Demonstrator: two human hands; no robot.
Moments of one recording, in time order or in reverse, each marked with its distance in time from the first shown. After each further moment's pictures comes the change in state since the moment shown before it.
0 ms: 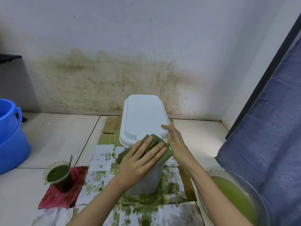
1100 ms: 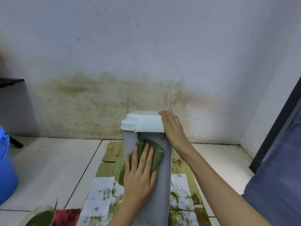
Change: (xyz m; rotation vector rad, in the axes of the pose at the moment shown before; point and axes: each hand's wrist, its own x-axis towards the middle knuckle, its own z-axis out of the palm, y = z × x) left_hand -0.003 -0.034 0.131 0.006 -0.090 -0.508; right_hand 0.164 -0.035 0.008 -0.037 0.121 -0.185
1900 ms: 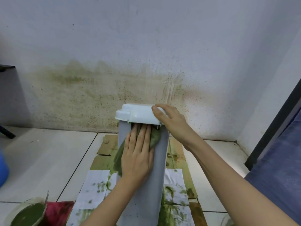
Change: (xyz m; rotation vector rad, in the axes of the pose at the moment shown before) left_hand 0.049 0.003 -0.014 -0.023 0.010 -0.079; right_hand 0.000 -0.014 -0.018 -0.108 -0.143 0.031
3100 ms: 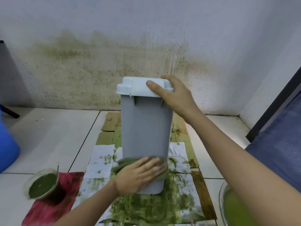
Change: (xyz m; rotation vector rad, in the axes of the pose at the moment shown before) left_hand -0.128 -0.049 0.013 0.188 -0.300 1.008; right_hand -0.016 -0.008 0.009 0.020 0.139 0.013
